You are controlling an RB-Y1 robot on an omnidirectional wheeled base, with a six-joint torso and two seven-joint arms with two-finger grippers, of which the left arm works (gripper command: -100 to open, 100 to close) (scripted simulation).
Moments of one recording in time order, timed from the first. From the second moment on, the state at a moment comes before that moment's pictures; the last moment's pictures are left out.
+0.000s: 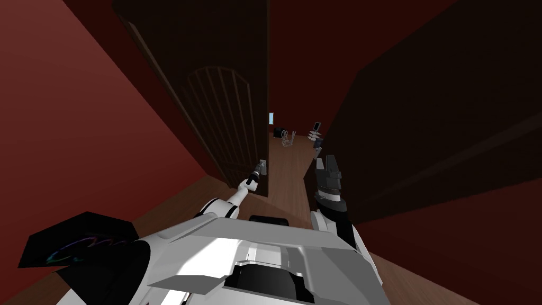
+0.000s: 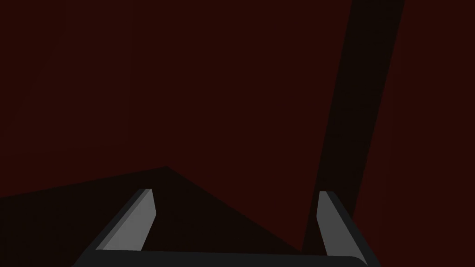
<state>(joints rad) -0.49 0.05 -0.03 -0.63 0.00 -0.49 0.07</state>
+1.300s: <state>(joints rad) -0.52 0.06 0.01 -0.59 0.02 -0.49 0.07</state>
